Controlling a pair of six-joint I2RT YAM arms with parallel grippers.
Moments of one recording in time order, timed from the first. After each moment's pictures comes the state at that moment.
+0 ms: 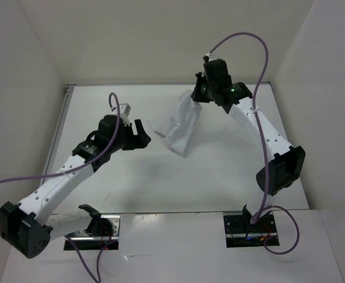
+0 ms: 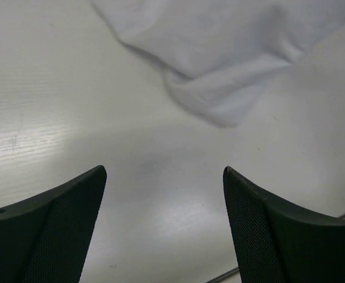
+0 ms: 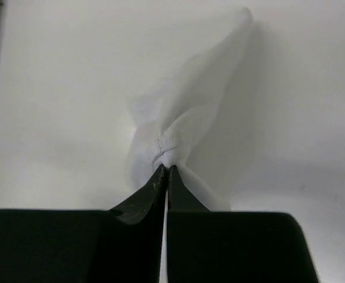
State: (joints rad) left arm -0.50 1.06 0.92 -0.41 0.00 -0.54; right arm 0.45 1.69 1.75 -0.69 0.07 0.43
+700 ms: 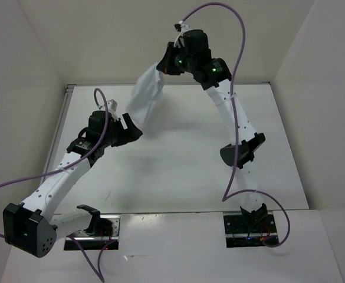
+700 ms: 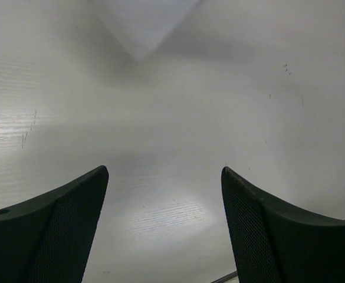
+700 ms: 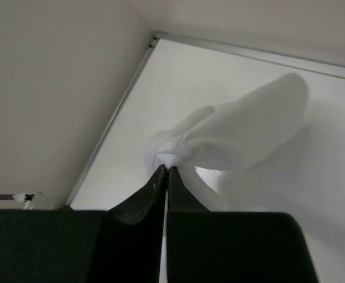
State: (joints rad) left arm -0.32 1.11 0.92 -0.38 0.08 -0.61; right arm 0.55 2.27 2.82 -0.89 -0.20 0.44
